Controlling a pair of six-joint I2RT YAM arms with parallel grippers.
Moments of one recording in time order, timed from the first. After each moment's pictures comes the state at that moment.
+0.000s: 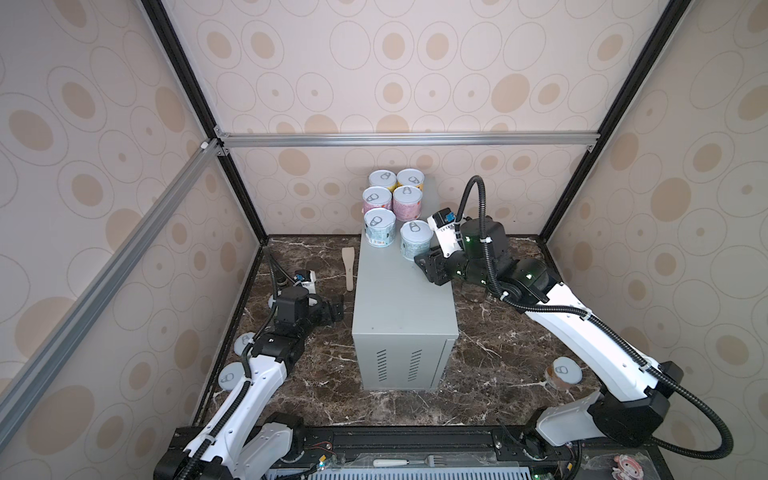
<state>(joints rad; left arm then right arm) -0.19 0.96 0.67 -0.24 0.03 -0.31 0.72 1.45 1.66 -0.68 0.04 0.15</state>
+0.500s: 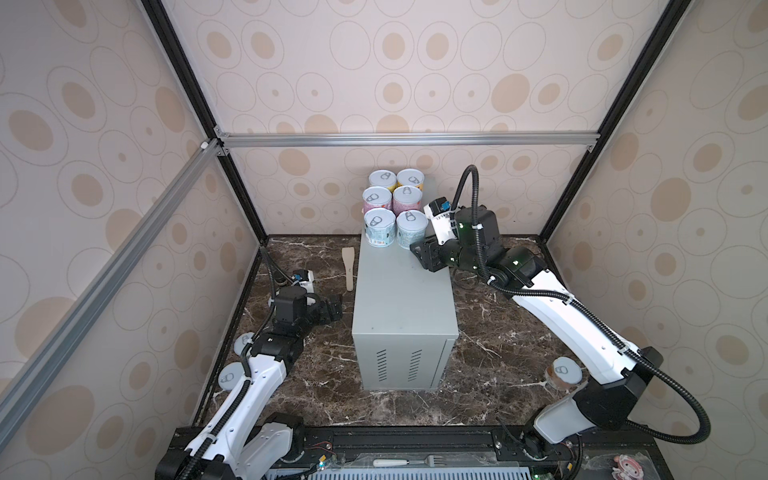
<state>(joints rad) -0.17 0.97 0.66 -0.23 0.04 -0.31 0.67 1.55 1.73 -0.63 -0.02 0.15</state>
